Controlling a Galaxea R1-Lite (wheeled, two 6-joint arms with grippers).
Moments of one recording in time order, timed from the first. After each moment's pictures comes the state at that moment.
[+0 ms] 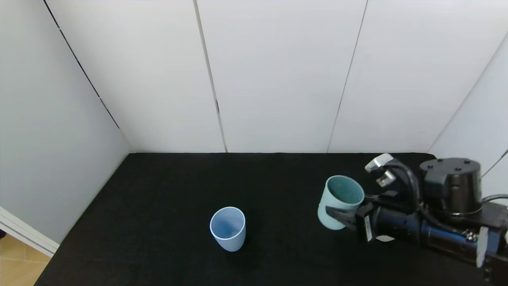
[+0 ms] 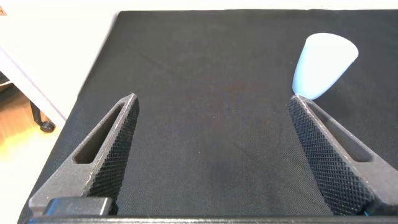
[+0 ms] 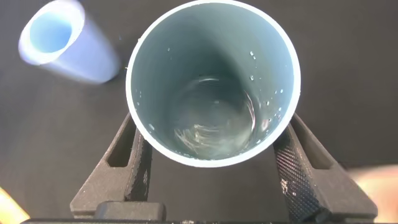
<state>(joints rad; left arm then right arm) 0.00 0.00 0.00 0.00 0.02 -0.01 0.49 1.66 -0.62 -0.61 0.11 0.05</state>
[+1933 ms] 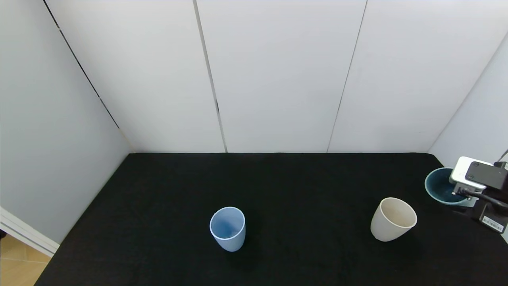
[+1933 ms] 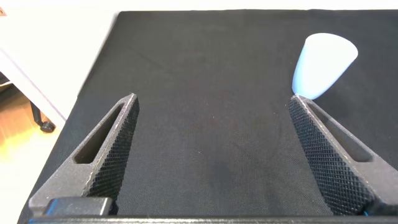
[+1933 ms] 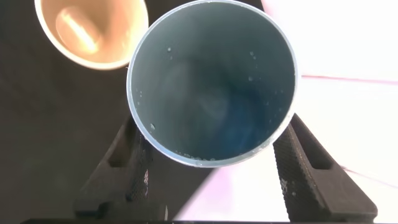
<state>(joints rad) 0.00 0.00 0.00 0.00 0.02 -0.01 -0.07 1.41 -0.76 -0.06 0.08 -1.07</state>
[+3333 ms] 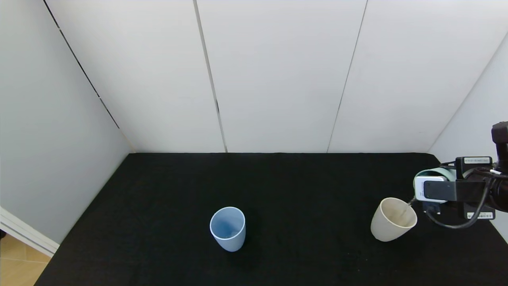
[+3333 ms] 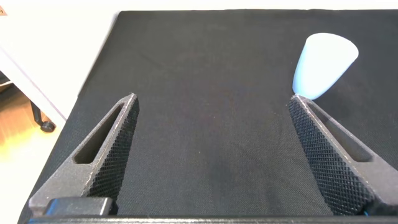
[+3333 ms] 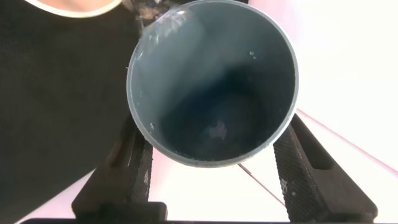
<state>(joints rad) 0.00 0.00 0.00 0.00 0.02 -0.01 0.08 1.53 -0.85 -0.06 -0.26 -1.48</state>
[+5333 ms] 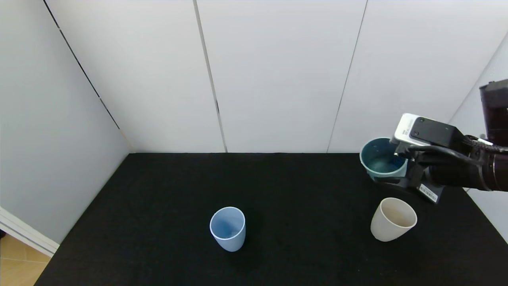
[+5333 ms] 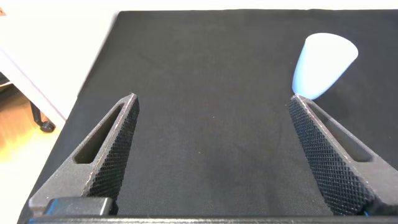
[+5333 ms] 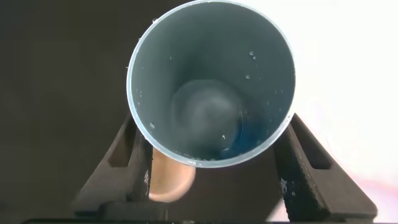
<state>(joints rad) 0.00 0.00 0.00 0.00 0.02 -0.02 0.34 1.51 -1.07 0.08 0.04 -0.79</state>
